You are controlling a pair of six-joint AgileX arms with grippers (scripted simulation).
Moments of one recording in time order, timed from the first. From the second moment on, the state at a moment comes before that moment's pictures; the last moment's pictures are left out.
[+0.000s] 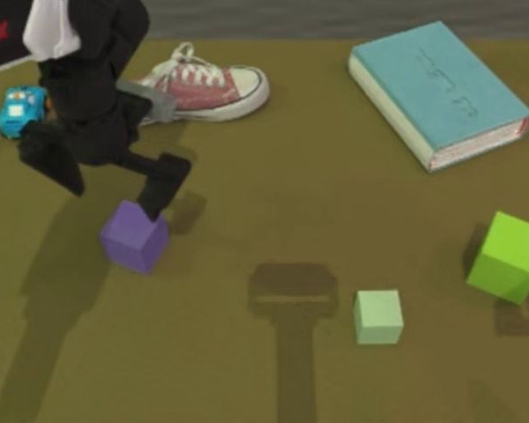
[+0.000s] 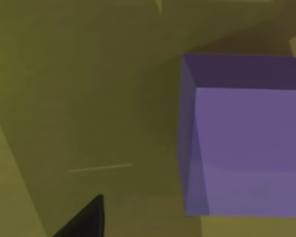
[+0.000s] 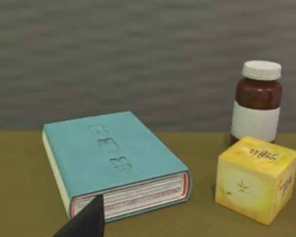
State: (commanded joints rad) left arm -0.31 2.07 1.62 -1.12 0.00 0.12; right arm 0.01 0.00 0.00 0.00 0.00 0.00
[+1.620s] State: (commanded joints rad) left arm -0.31 2.19 1.43 -0.81 0.00 0.12; right arm 0.01 0.00 0.00 0.00 0.00 0.00
